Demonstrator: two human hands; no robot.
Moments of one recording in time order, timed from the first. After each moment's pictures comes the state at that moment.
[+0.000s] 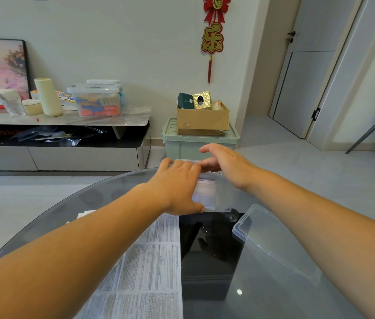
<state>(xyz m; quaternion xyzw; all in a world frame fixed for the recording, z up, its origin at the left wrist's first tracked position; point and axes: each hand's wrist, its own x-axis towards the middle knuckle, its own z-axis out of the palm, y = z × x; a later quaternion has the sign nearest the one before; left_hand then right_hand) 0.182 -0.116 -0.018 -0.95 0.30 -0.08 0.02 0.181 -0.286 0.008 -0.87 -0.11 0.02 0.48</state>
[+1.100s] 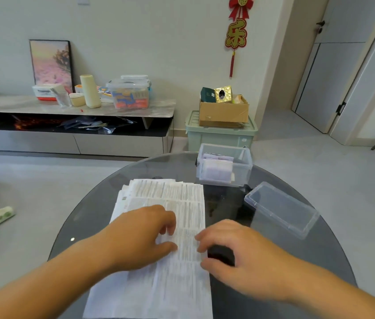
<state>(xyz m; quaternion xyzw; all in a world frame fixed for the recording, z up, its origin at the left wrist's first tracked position) -0.025 -0.005 -0.003 -0.97 0.22 0.07 -0.10 -0.050 -0.244 -0.014 -0.92 -0.29 0.07 0.26</state>
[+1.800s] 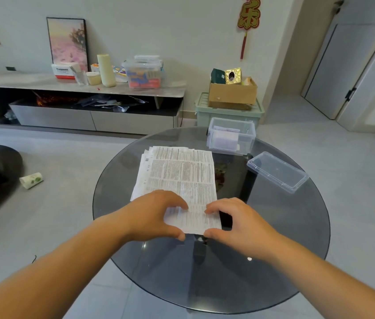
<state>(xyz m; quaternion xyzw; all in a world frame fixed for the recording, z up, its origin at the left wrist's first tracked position) -0.103 0.017 -0.027 -0.95 0.21 0.10 -0.19 -0.113 -0.228 -0.052 -0.94 -0.20 0.06 0.29</state>
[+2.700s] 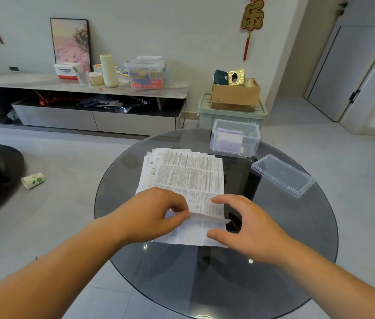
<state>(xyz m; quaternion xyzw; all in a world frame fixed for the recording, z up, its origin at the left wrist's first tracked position) -0.108 0.021 -0.012 -0.94 0.23 0.04 -0.23 -0.115 -0.231 -0.043 -0.92 -0.18 0.03 0.33</state>
